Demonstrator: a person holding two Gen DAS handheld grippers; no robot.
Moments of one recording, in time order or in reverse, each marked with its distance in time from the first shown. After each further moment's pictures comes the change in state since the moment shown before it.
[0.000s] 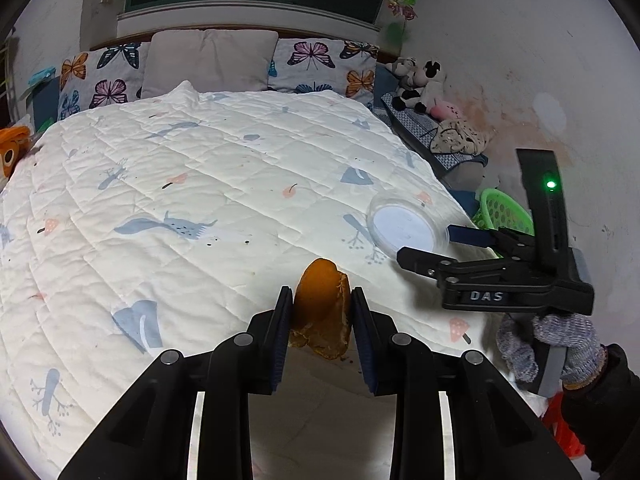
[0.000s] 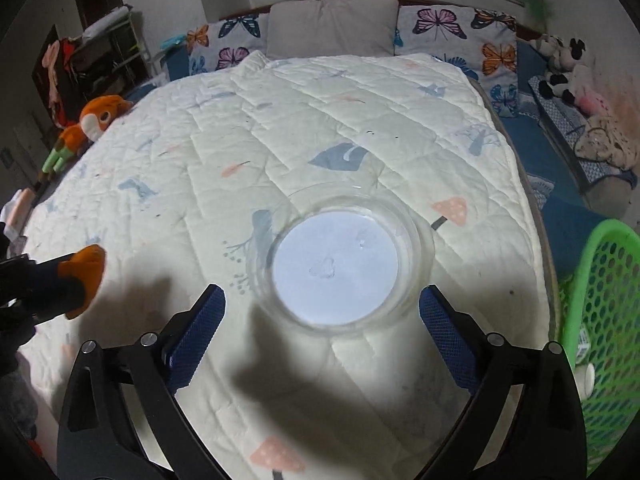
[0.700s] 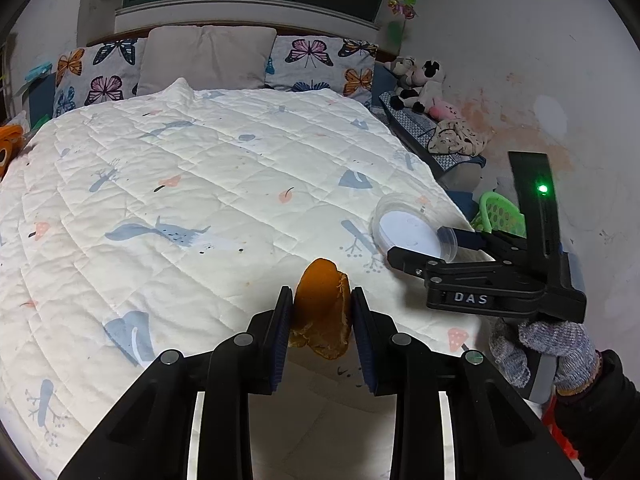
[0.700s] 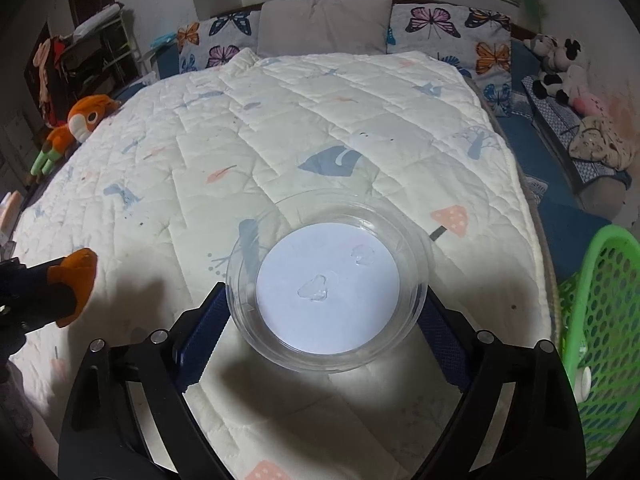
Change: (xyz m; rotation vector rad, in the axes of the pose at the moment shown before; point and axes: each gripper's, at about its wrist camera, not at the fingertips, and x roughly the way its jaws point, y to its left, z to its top) left arm 0.007 -0.004 0.007 -0.006 0.009 -0.020; right arm 0.005 -0.003 0.005 0.011 -0.002 -0.030
